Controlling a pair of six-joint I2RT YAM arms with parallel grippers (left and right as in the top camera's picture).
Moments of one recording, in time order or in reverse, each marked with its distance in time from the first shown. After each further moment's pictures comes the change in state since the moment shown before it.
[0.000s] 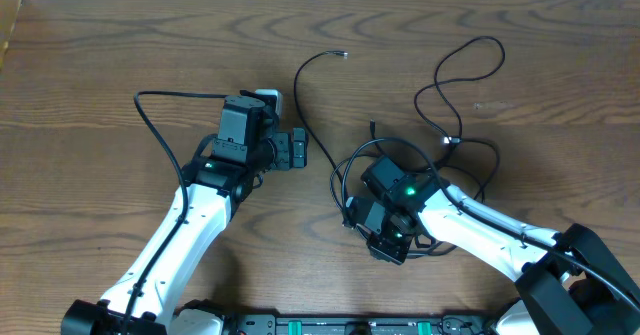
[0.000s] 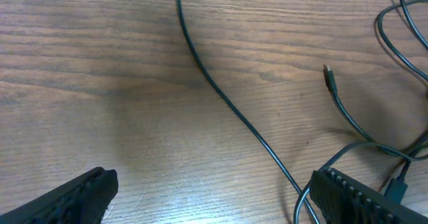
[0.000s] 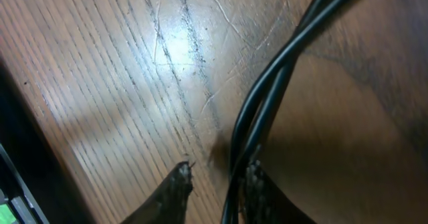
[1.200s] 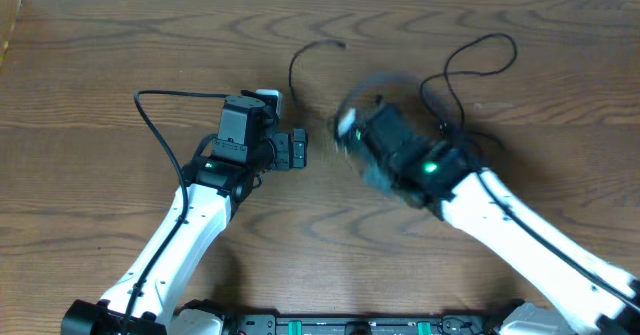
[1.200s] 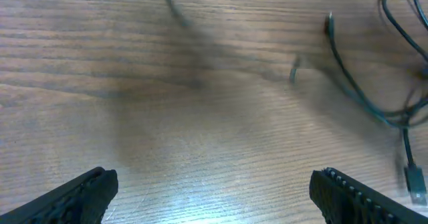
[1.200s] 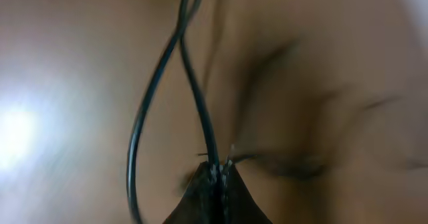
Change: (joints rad) left arm 0.000 0.000 0.000 0.000 -0.001 0.014; right arm 0.000 -0.144 0.395 -0.020 0.581 0.067
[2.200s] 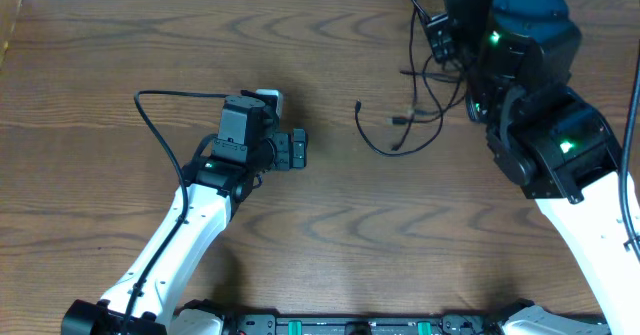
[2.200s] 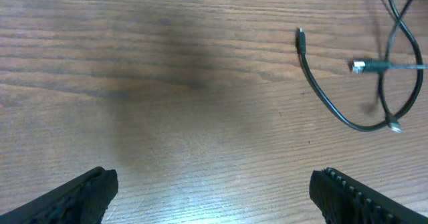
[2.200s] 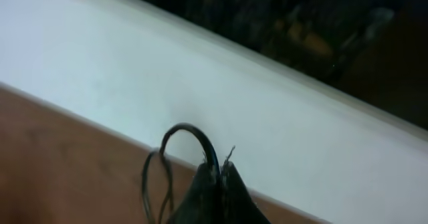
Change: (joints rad) left arm 0.000 0.000 0.000 0.000 0.000 0.000; right arm -0.230 -0.076 0.479 0.230 0.107 0.043
